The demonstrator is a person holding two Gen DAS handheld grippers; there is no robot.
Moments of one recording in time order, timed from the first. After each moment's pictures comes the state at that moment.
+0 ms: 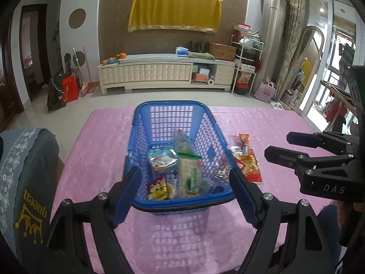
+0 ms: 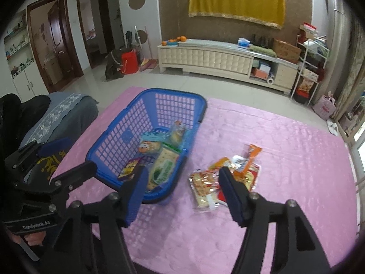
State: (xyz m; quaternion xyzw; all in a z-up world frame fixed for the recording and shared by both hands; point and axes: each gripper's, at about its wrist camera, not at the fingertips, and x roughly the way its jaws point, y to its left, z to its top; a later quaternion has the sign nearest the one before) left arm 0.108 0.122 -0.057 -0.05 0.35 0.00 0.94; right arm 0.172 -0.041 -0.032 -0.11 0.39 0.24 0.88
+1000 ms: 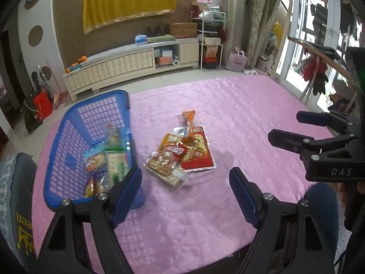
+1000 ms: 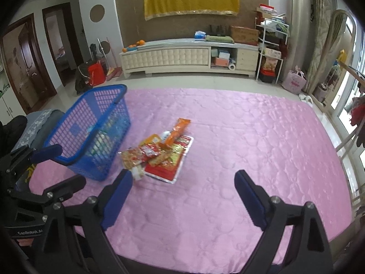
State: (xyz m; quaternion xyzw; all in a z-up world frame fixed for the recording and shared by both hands) left arm 0.140 -0.021 -0.087 0.03 0.40 -0.08 0.91; right arm 0.180 -0.194 -0.055 -0.06 0.40 0.16 0.90
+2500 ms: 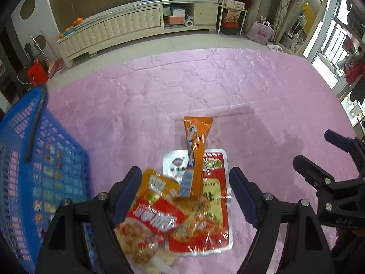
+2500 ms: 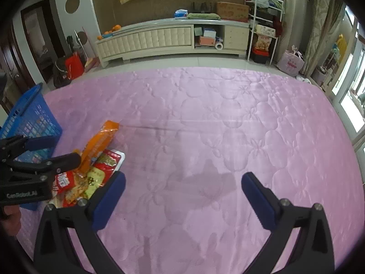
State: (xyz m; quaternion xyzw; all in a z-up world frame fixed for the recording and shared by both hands) left arm 0.344 -0.059 -0.175 0.01 0.52 -0.03 0.86; right arm 0.337 -0.244 -0.147 -0.06 0.45 0.13 0.88
